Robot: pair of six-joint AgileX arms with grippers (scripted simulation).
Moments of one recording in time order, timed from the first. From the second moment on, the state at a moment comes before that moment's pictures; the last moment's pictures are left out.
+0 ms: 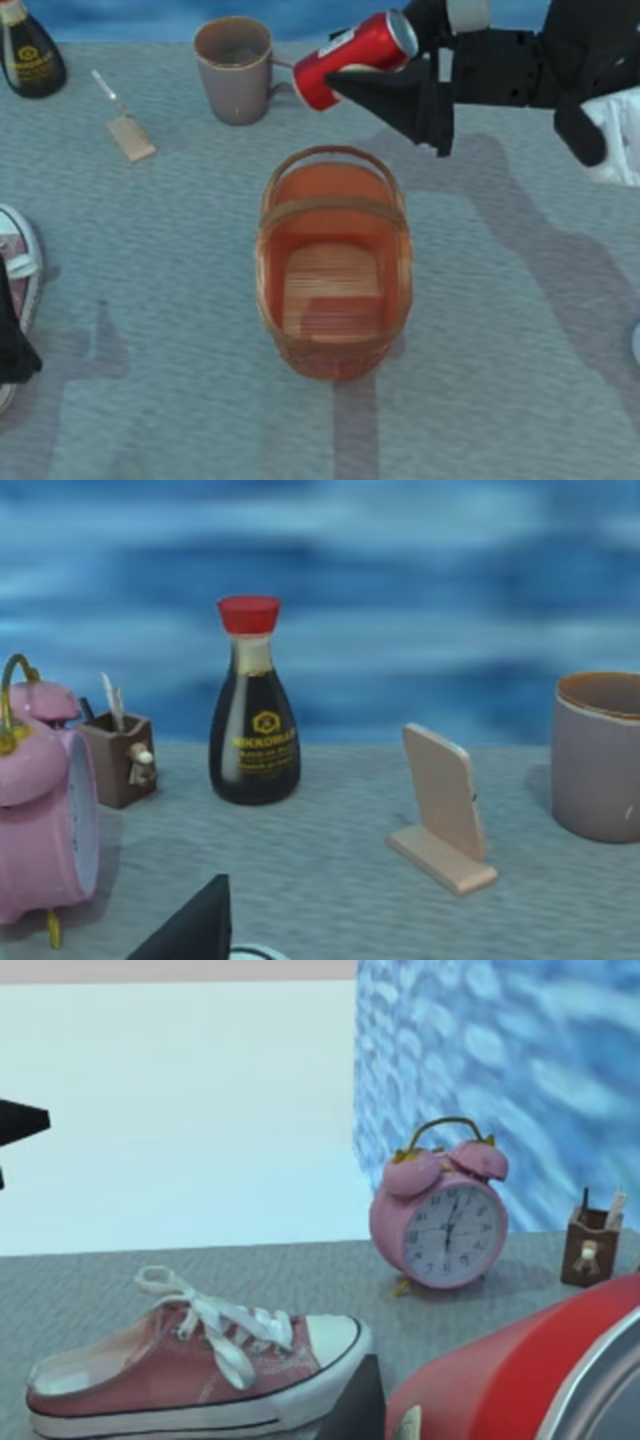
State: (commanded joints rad) left arm 0.00 0.00 0.00 0.00 0.00 0.00; right arm 0.34 2.00 1.23 0.81 -1.10 0.03
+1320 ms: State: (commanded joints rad) left arm 0.00 0.00 0.00 0.00 0.00 0.00; right arm 0.35 2.26 1.14 1.14 -1.10 0.03
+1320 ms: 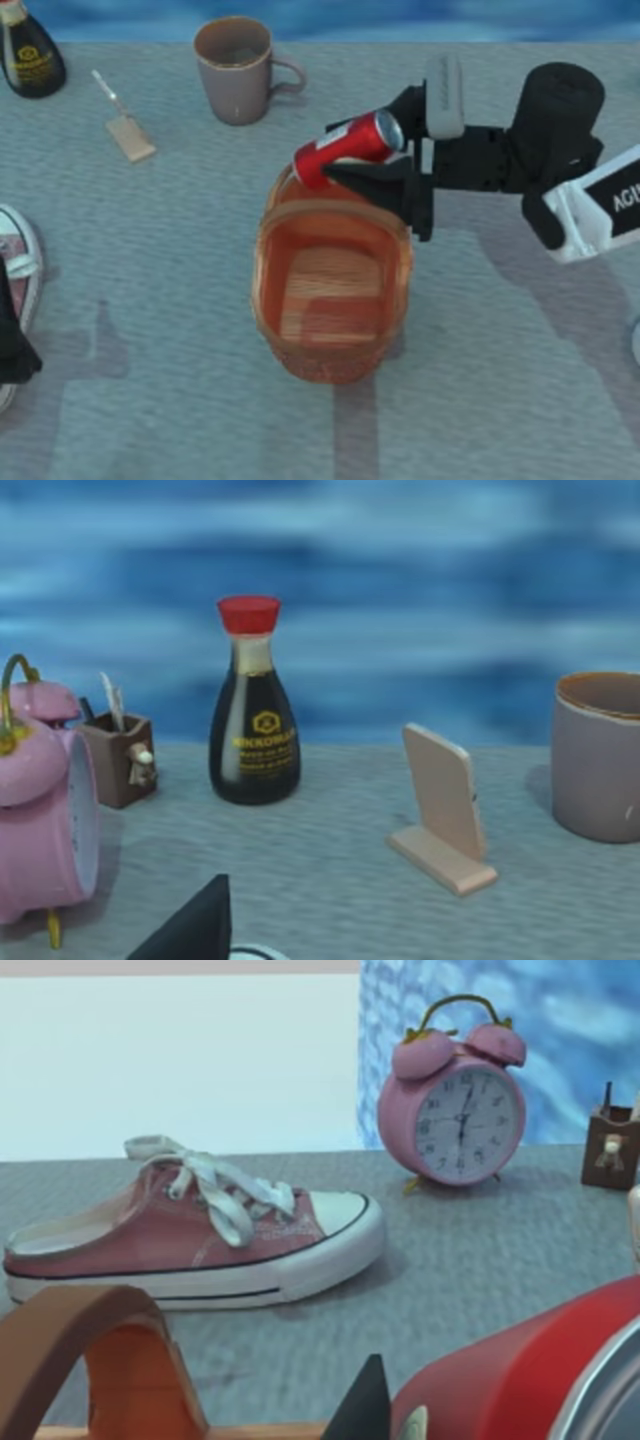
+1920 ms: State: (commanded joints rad) left arm 0.00 0.00 0.00 0.00 0.00 0.00; right arm 0.35 2.26 1.14 1.14 -1.10 0.03
